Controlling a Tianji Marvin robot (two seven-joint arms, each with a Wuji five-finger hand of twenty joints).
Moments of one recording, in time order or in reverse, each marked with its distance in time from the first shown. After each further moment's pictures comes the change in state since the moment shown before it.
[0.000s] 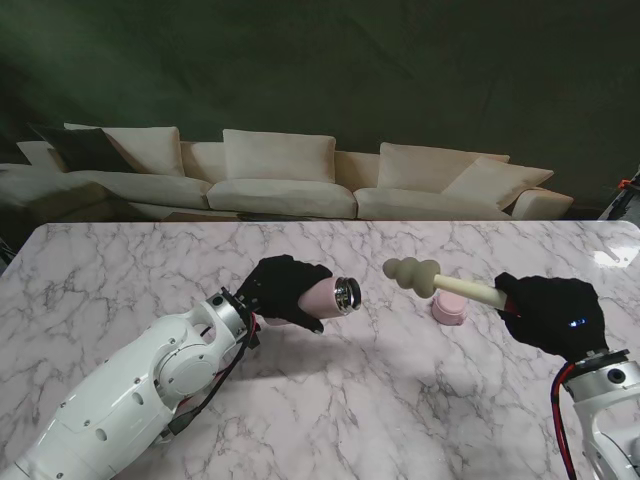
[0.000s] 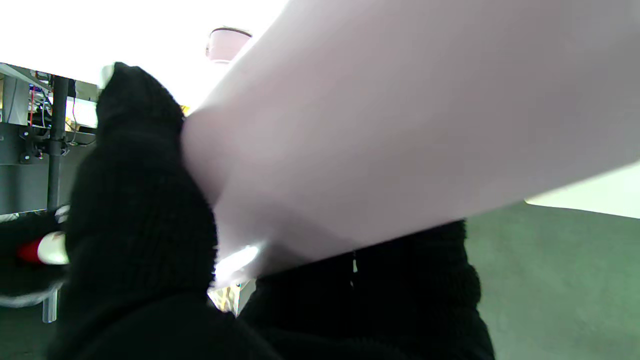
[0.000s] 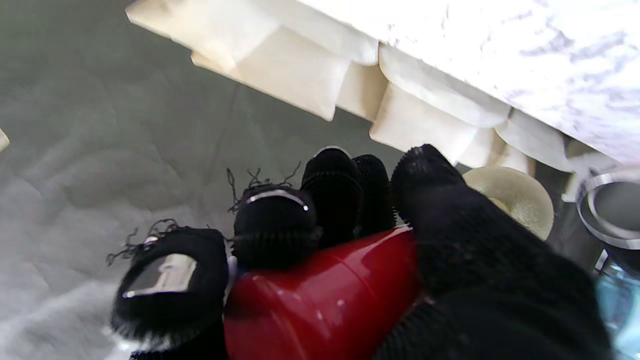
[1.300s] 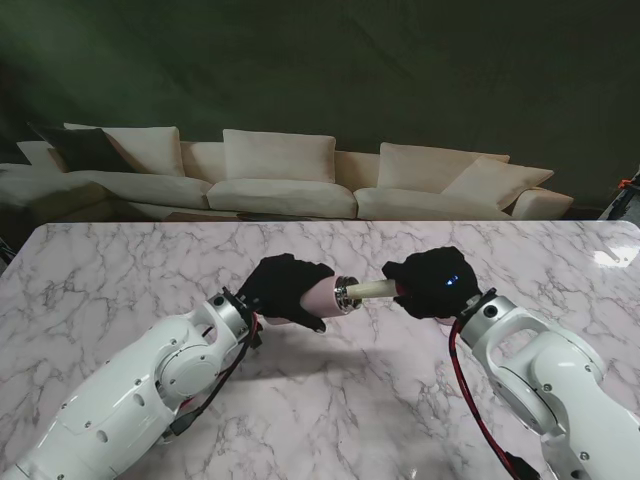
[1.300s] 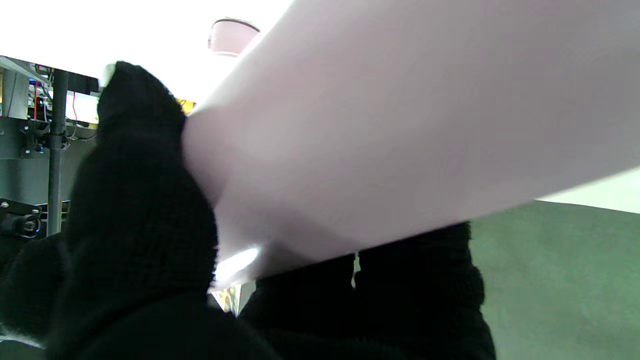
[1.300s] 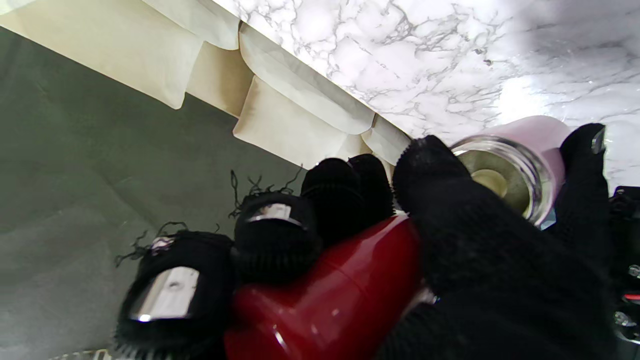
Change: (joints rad) left arm 0.005 -0.004 -0.001 -0.010 0.000 0.005 0.006; right arm 0.417 0.039 -0.382 0.091 -0.002 -0.151 0.302; left_hand 0.003 -0.004 0.000 0.007 0.001 0.001 0.000 0.000 0.000 0.007 0.000 0.000 0.011 0.039 0.000 0.001 -0.003 0.033 -0.001 0.000; right_hand 0.000 -0.042 -0.001 0.000 0.002 0.007 -0.002 0.006 0.006 -0.004 0.047 0.073 -0.002 -0.015 0.069 0.022 0.027 -0.074 0.025 0.040
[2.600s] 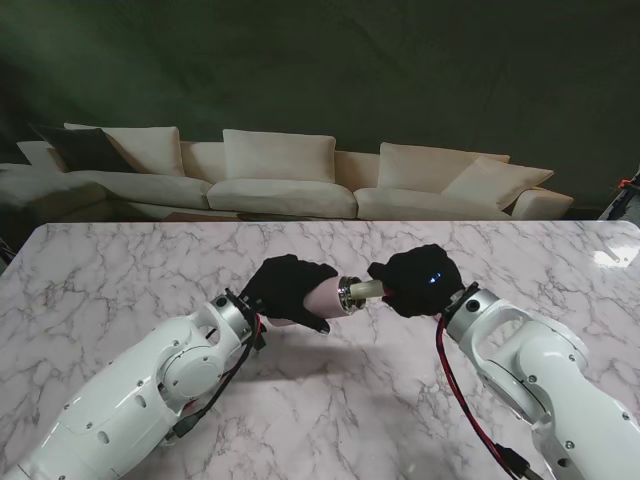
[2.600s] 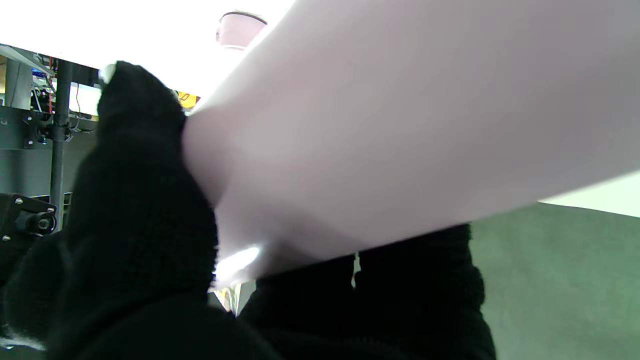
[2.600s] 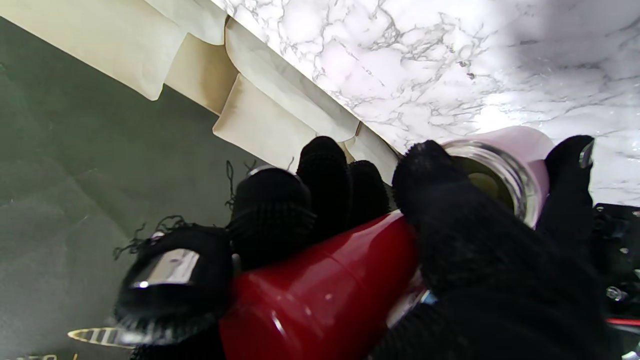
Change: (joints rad) left arm 0.001 -0.003 0.012 -0.009 -0.022 0.010 0.001; right arm 0.070 0.010 -0.068 0.016 -0.034 -0.027 0.046; left_hand 0.000 0.000 0.000 0.000 0.000 0.000 0.000 0.000 0.000 0.000 0.000 0.000 0.000 0.001 0.000 0.000 0.000 0.000 0.000 -0.008; right_hand 0.000 0.030 -0.009 0.000 -0.038 0.019 -0.076 -0.169 -0.064 0.040 -0.133 -0.213 -0.009 0.043 -0.145 -0.046 -0.014 0.024 -0.051 -0.048
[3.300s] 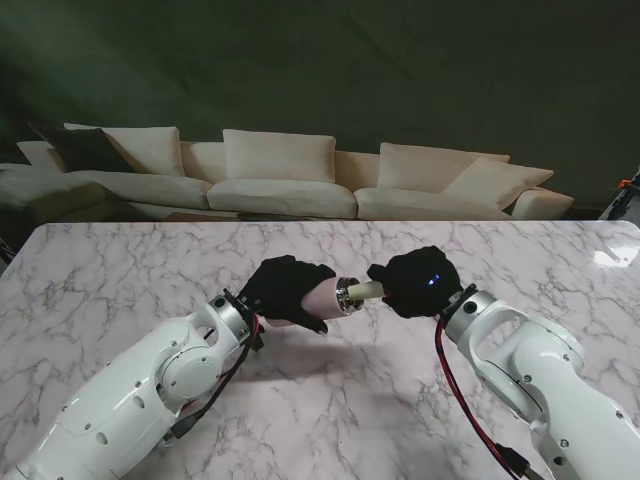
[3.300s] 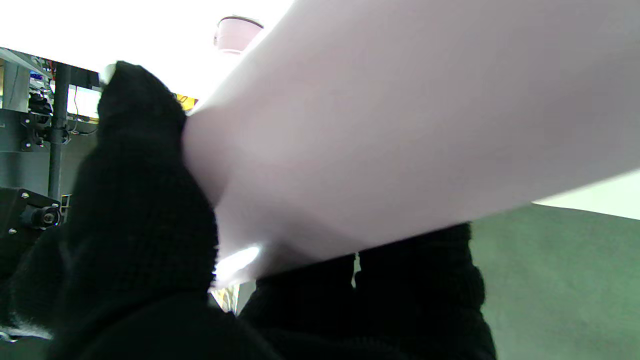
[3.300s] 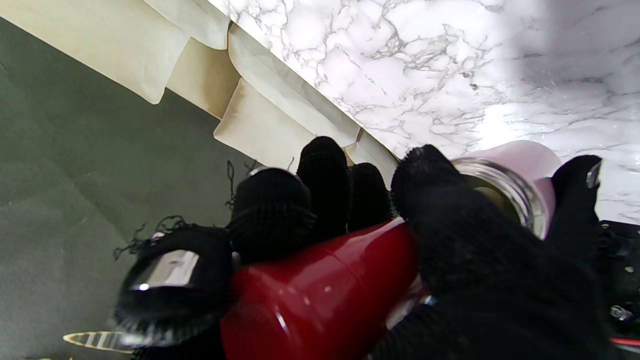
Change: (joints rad) left arm 0.007 0.002 -0.008 -0.002 0.004 -0.002 -0.005; right arm 0.009 0.002 -0.014 0.026 -0.024 0.004 -0.017; left_hand 0.000 0.000 0.000 0.000 0.000 0.000 0.000 0.000 0.000 0.000 0.000 0.000 0.000 0.000 0.000 0.000 0.000 0.000 0.000 0.000; right_hand 0.000 0.020 0.000 0.000 -0.022 -0.013 0.001 0.000 0.000 -0.001 0.000 0.000 0.000 0.000 0.000 0.000 0.000 0.000 0.000 0.014
